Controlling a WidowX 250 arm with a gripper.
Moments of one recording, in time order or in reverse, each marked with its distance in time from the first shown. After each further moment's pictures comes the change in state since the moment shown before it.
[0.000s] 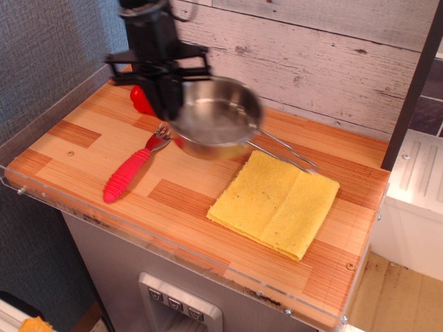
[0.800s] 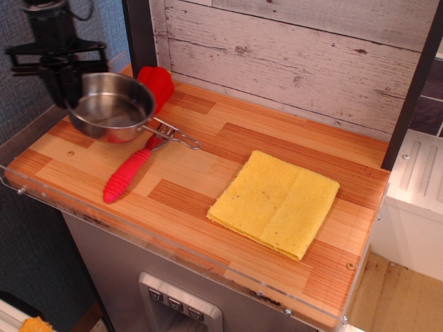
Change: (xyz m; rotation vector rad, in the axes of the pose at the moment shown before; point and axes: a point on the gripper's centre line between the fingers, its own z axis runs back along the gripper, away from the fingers) arm 0.023 0.117 0.000 0.143 0.046 0.207
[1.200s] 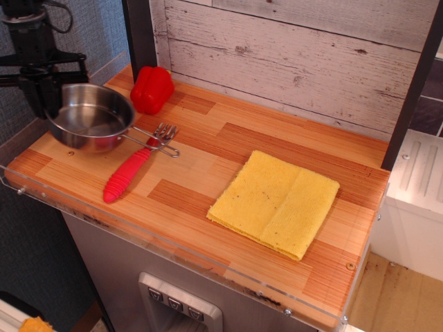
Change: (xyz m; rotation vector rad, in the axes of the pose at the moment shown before) arm -0.001 0.024 -0.010 0.036 0.024 0.042
